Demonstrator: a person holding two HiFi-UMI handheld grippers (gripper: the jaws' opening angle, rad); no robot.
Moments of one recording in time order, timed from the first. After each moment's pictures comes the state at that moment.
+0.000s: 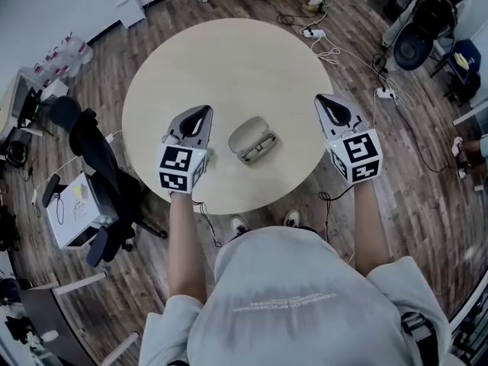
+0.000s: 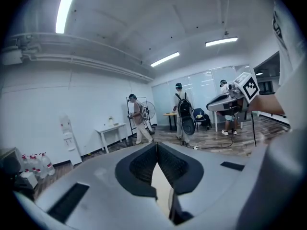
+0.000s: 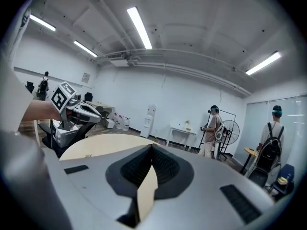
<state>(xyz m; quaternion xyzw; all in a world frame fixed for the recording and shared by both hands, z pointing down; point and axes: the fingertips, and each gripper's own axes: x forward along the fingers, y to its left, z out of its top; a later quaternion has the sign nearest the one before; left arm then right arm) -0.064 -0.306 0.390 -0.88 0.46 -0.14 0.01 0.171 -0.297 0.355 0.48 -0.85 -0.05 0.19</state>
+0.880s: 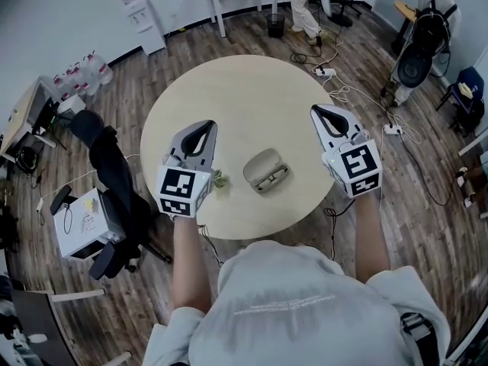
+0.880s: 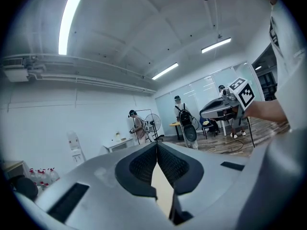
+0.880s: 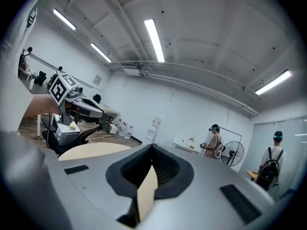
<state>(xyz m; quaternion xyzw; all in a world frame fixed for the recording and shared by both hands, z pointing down) -0.097 -0.283 0.305 -0.86 0.49 -0.10 0.08 0.109 -0.301 0.286 0.45 -0.87 -0.15 0.17</state>
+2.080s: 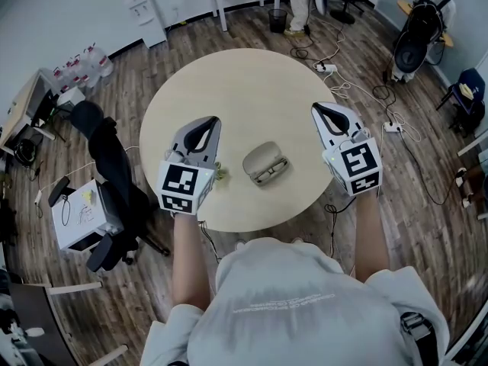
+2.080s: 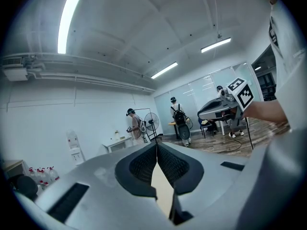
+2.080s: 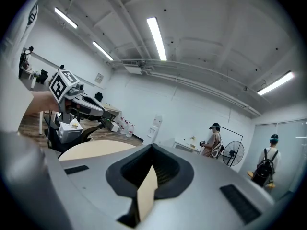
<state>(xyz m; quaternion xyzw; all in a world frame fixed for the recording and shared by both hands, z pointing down) -0.089 -0.270 0.306 -0.86 0.49 -0.11 0.08 0.107 -0.291 0.291 0.44 -0.87 -0.15 0.18</state>
